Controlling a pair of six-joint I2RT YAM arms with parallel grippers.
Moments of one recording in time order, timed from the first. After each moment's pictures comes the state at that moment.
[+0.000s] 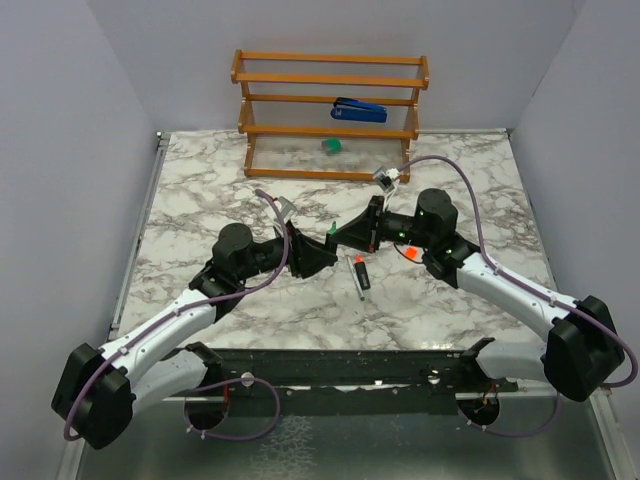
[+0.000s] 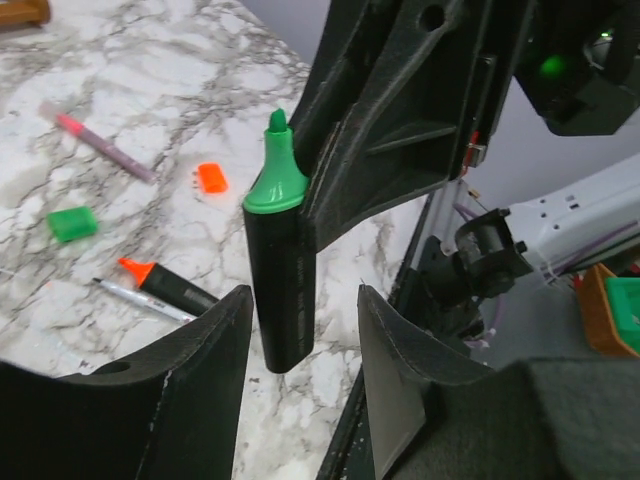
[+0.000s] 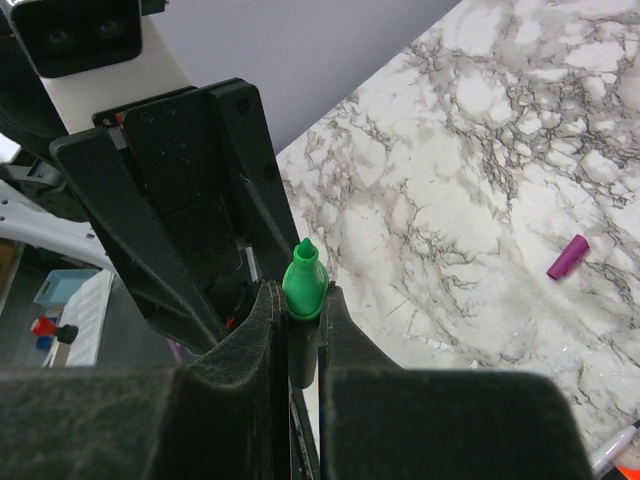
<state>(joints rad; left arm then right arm) -0.62 0.98 0.55 0.36 0.53 -0.51 0.61 1.25 0.80 0.38 -0.68 0.51</state>
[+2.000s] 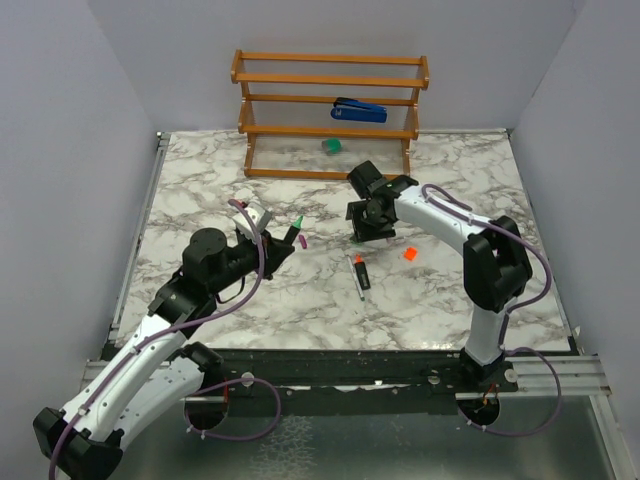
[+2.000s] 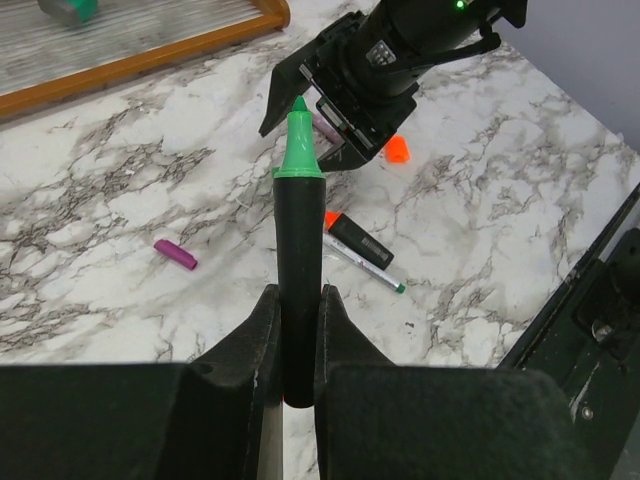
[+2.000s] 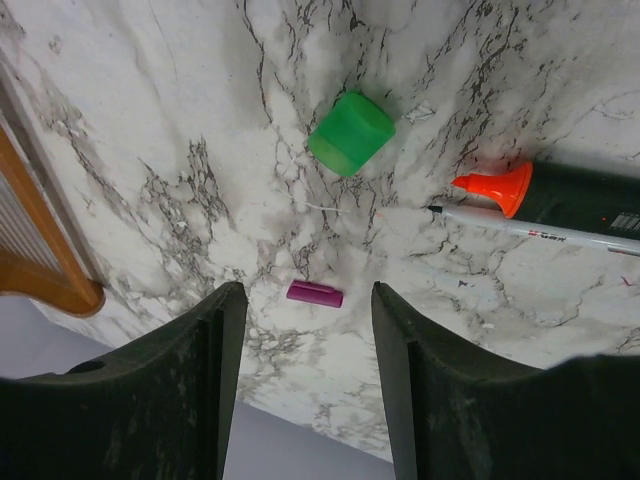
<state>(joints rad) -0.56 0.70 0.67 -0.19 0.26 -0.18 0.61 1.89 1.49 -0.83 0.13 1.95</state>
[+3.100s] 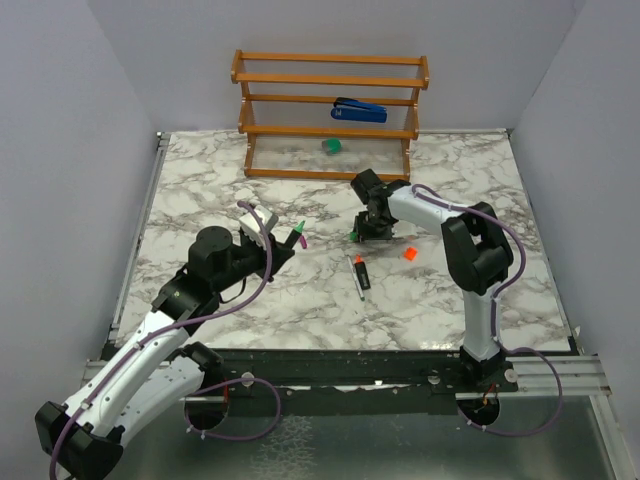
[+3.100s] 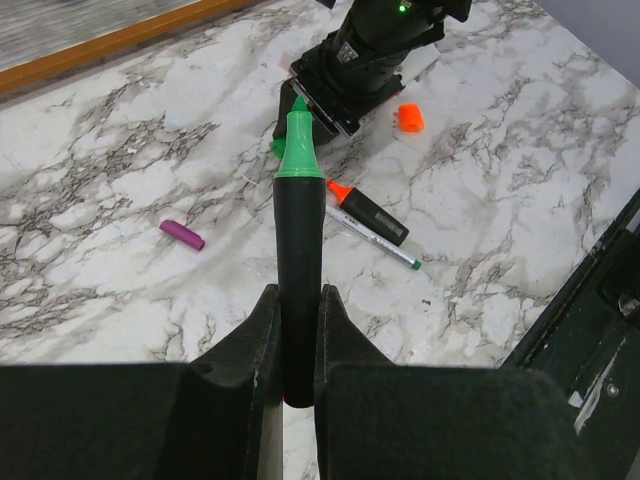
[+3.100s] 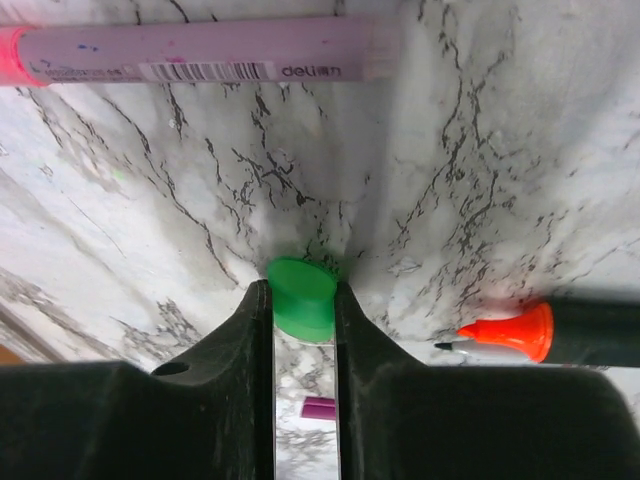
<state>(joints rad) -0.56 0.72 0.67 -0.23 0.26 -0.12 0.54 2.06 1.48 -0.79 0.10 2.06</state>
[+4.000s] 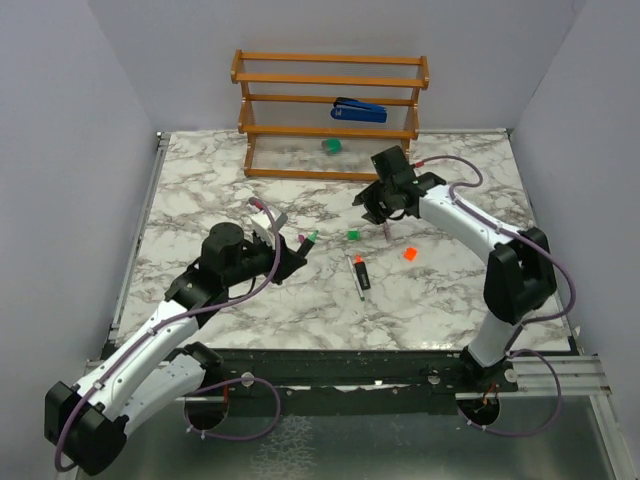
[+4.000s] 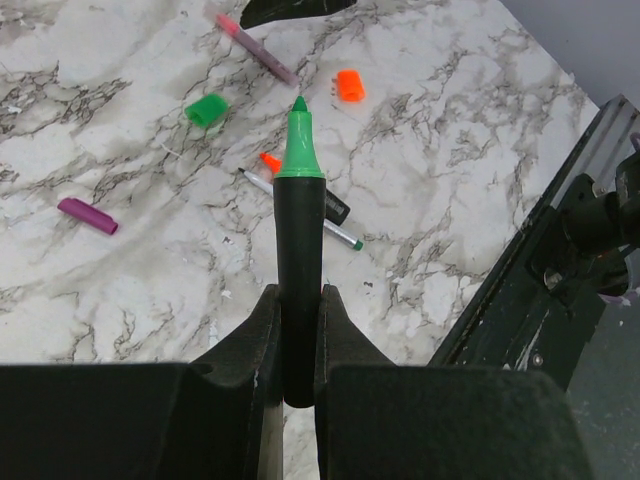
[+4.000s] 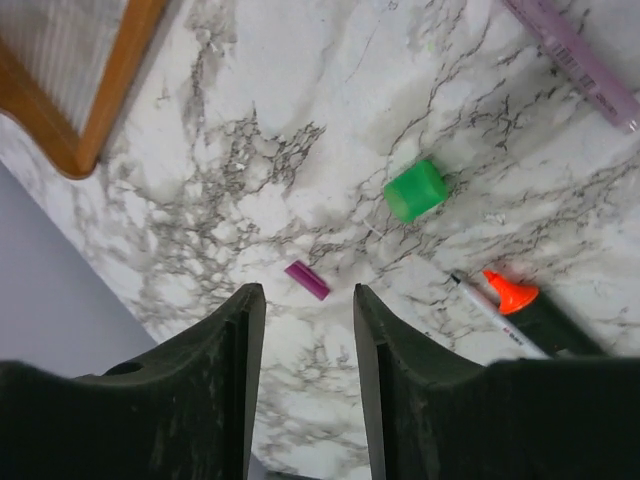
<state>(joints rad) -0.57 0.80 0.64 -0.15 0.40 -0.24 0.52 1.71 1.39 -0.59 0.11 1.36</state>
